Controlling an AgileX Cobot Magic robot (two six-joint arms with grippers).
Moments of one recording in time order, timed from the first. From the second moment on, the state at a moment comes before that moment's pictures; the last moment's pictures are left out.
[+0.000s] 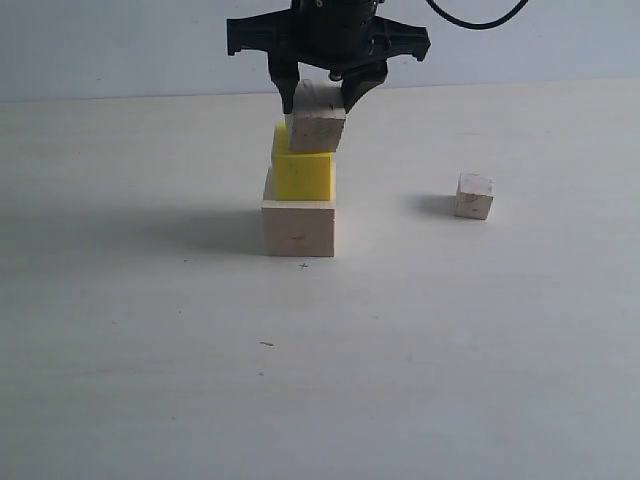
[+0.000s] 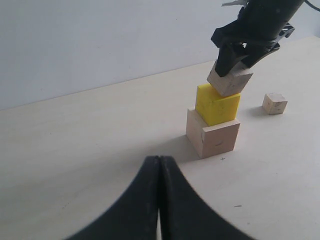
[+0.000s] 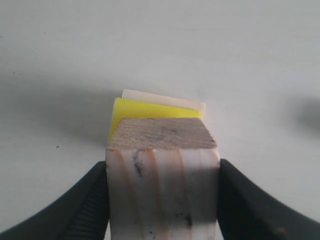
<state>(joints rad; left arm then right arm) -0.34 0.30 -0.59 -0.13 0.71 0.15 0.62 2.10 -2.00 -0.03 1.22 0.53</state>
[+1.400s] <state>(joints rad) -0.34 0.34 -0.58 -0.19 0.72 0.15 0.63 1.89 -2.00 -0.24 1.23 0.26</state>
